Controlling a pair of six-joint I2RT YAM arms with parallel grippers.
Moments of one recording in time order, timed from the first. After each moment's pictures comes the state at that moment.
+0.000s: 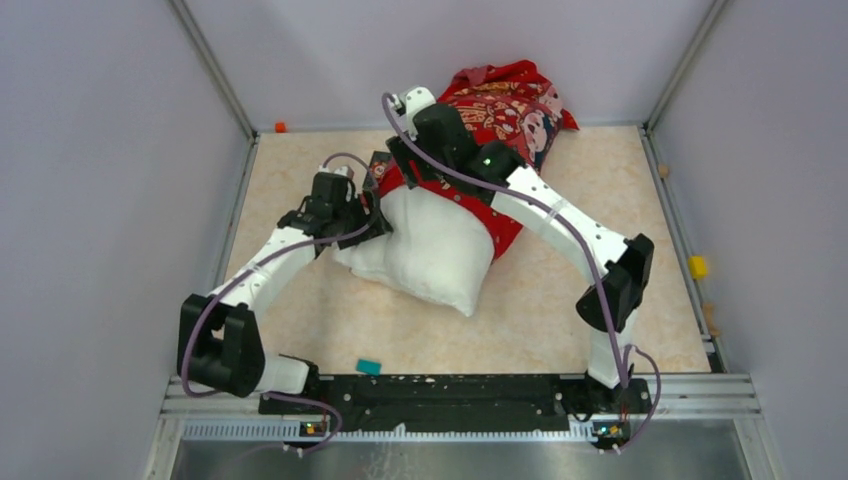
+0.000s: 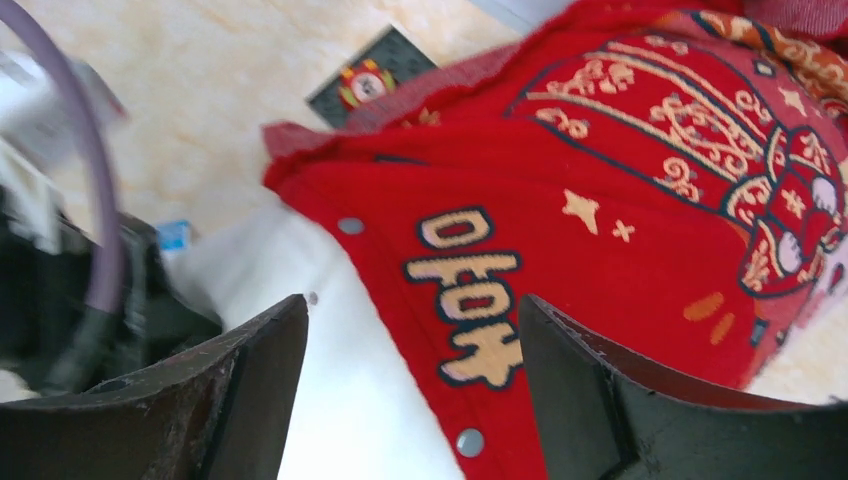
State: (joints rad) left arm -0.29 1.35 0.96 -0.41 0.13 -0.59; right arm 0.87 1.88 2.07 -0.68 0.31 0.04
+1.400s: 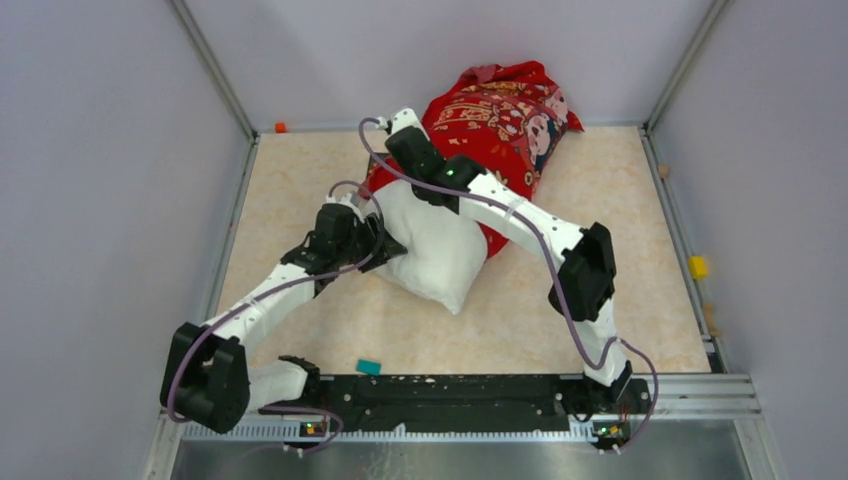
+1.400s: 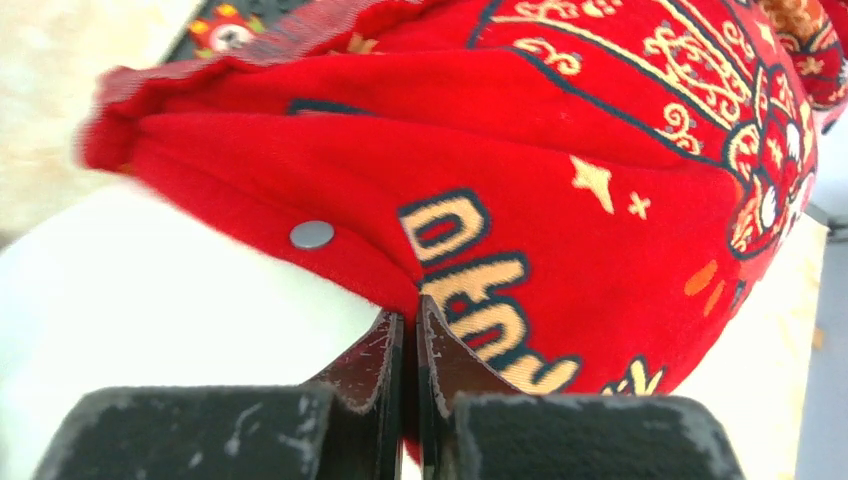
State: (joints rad) left arm -0.37 1.16 0.71 -0.24 0.26 -0.78; right arm 0.87 2.05 2.03 -0.60 0.63 -0.01
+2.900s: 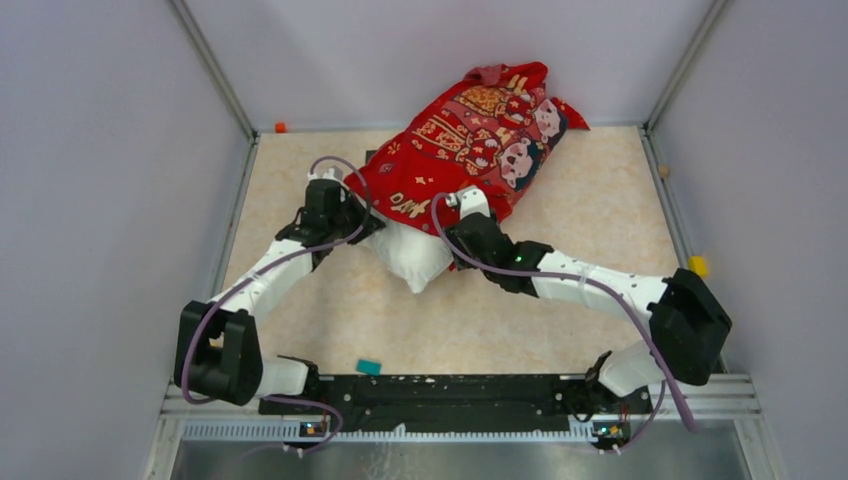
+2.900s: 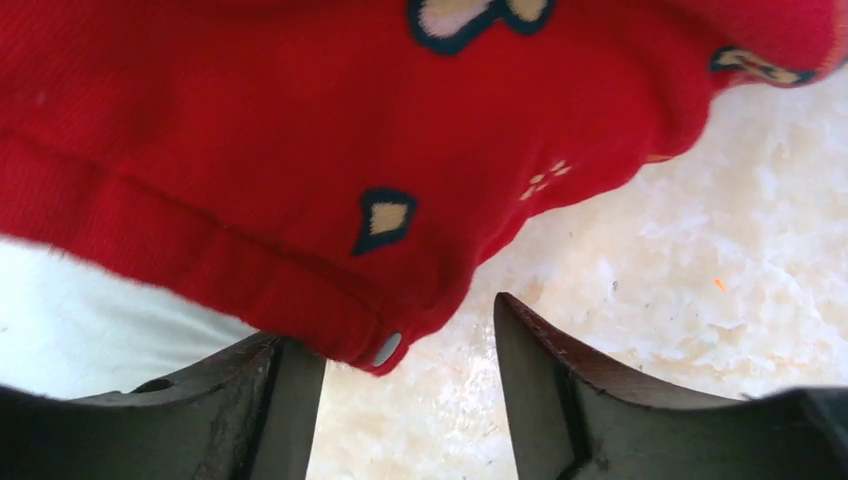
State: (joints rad) left arm -0.25 1.34 0.87 -0.16 0.19 -0.78; right arm 0.92 1.44 0.98 -0.23 0.48 0.25
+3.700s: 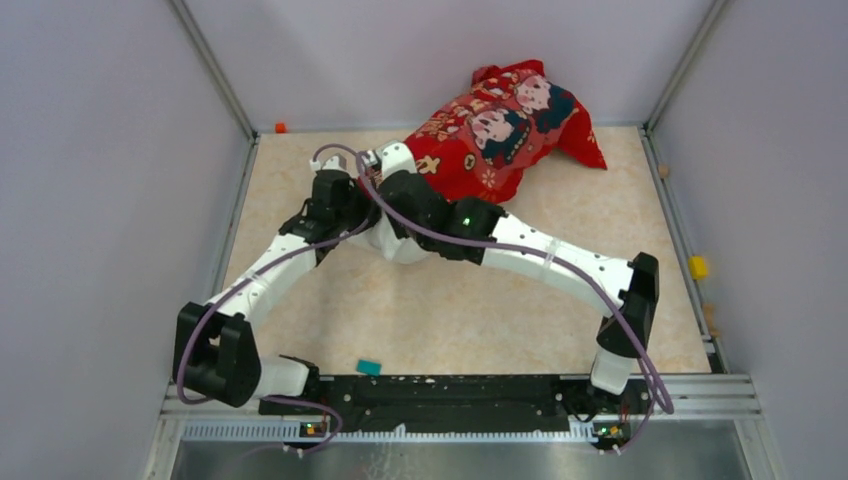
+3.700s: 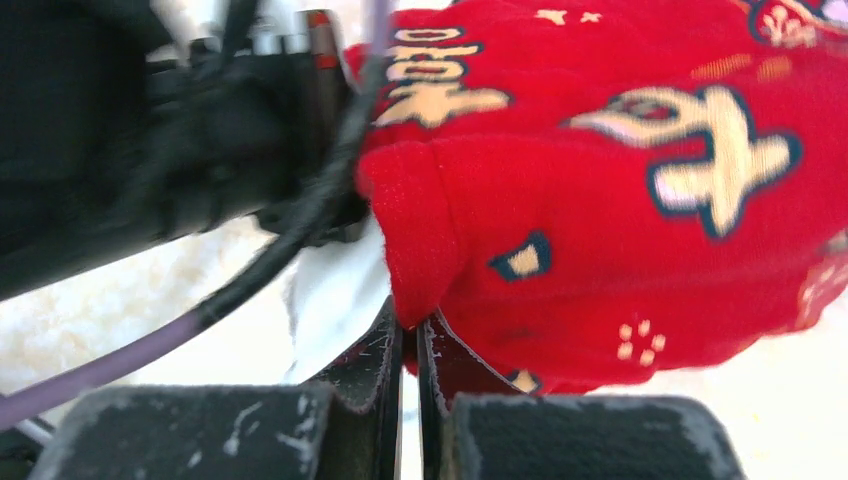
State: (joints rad) left arm -0.33 1.34 0.96 -0.22 0.05 -0.73; right arm 1.17 1.76 1.84 -0.64 0.58 0.25
